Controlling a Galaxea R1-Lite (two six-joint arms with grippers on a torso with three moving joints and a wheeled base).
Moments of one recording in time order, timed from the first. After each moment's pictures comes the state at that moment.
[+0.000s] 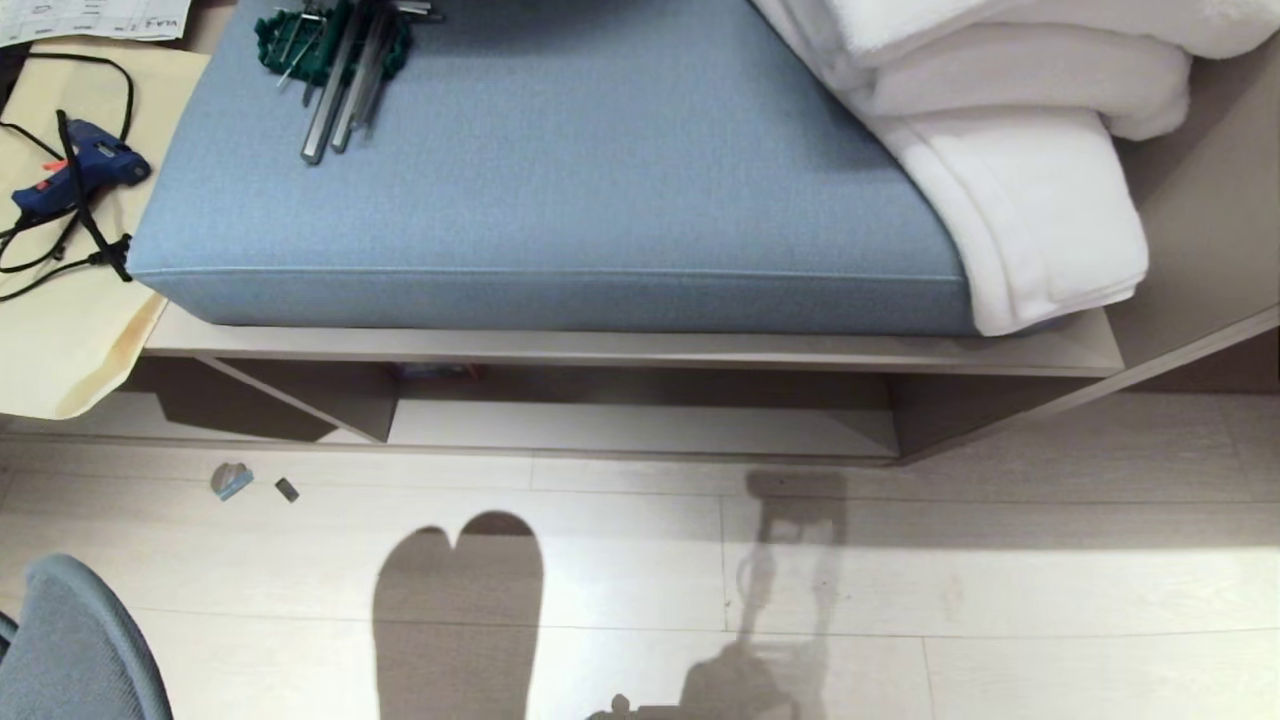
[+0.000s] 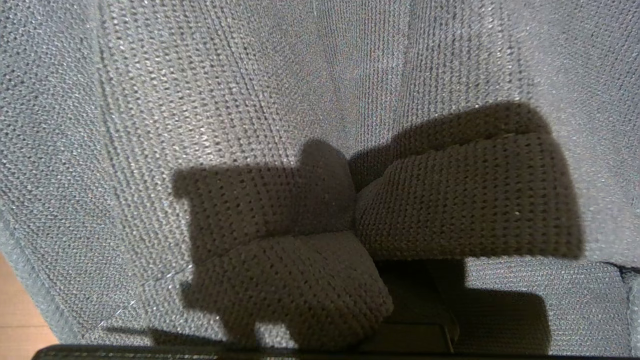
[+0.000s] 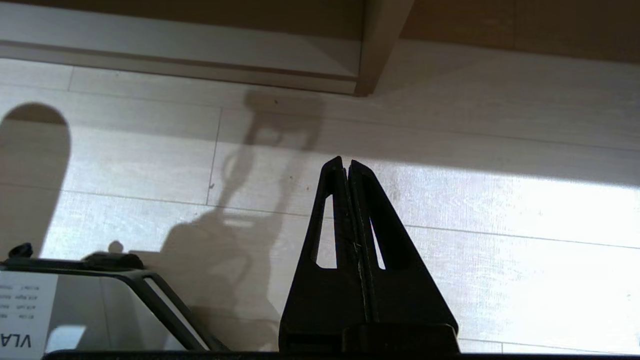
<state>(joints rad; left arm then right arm) 0.00 0.00 0.00 -0.02 -0.03 0.06 0.00 0.00 0.00 0.00 0.00 -0.03</state>
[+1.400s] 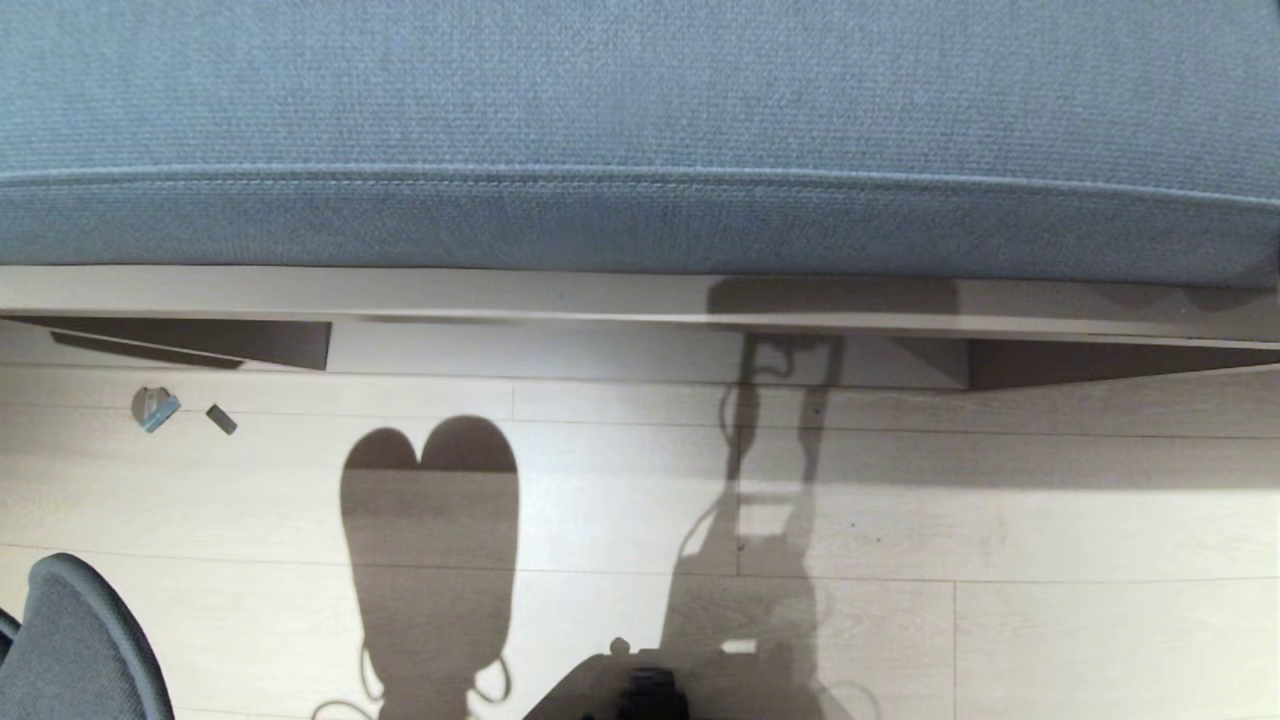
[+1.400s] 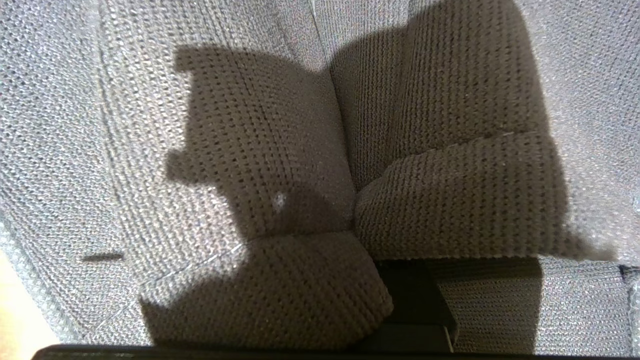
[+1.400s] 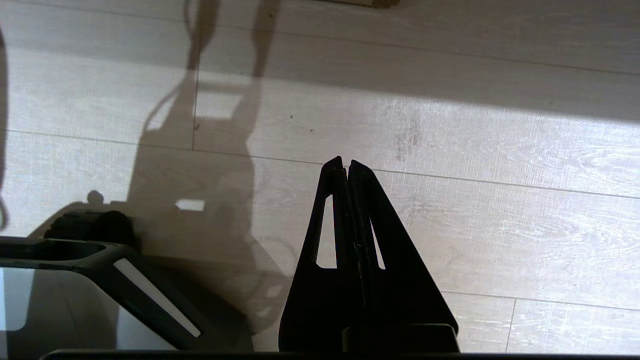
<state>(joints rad) 0.00 0.00 0.00 -0.02 -0.03 0.06 0.00 0.00 0.00 0.00 0.00 -0.03</state>
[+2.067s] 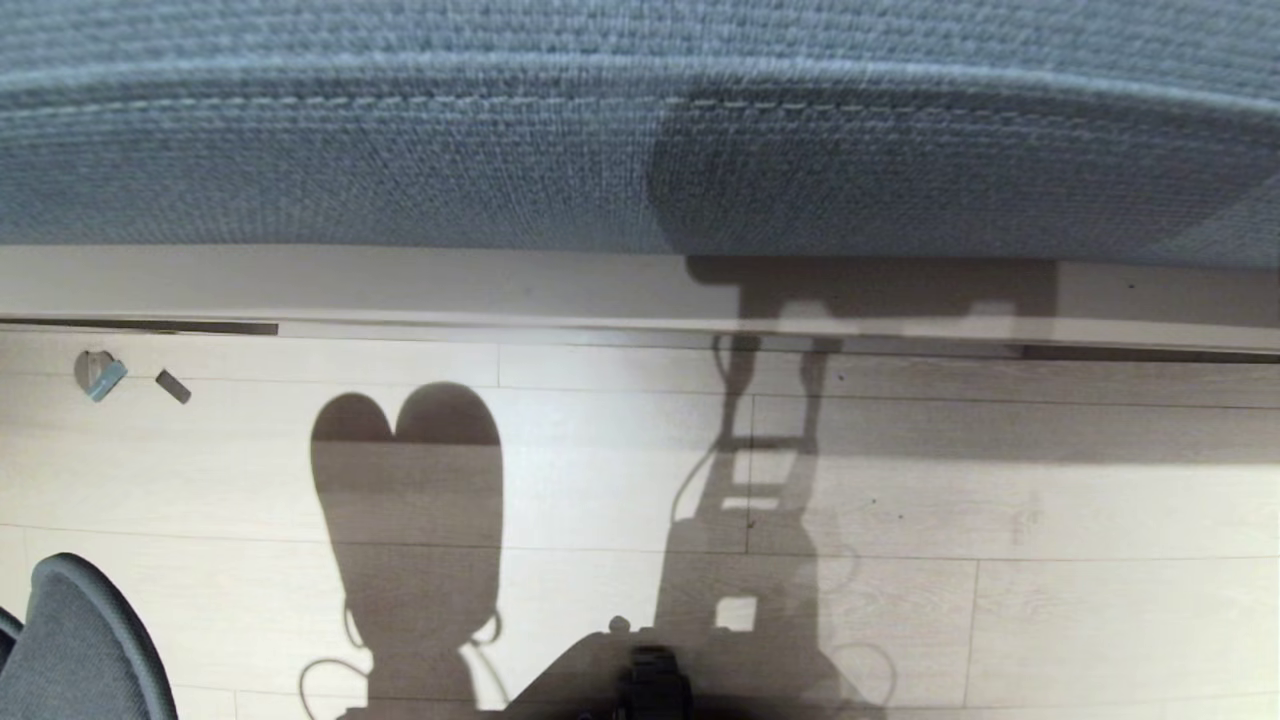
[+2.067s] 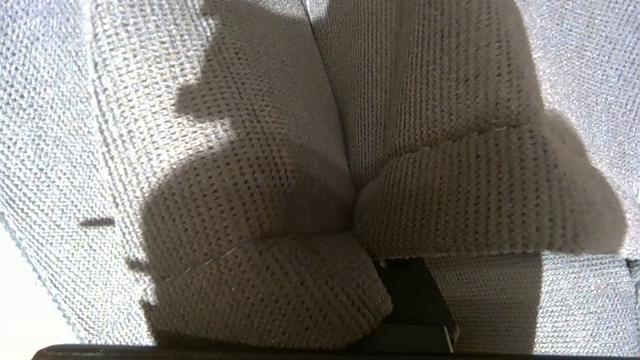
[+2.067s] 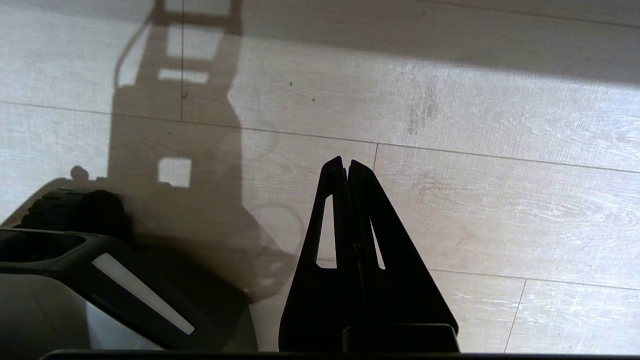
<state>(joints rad) 0.00 0.00 0.00 -0.02 -0.03 0.11 0.00 0.00 0.00 0.00 0.00 -0.03</state>
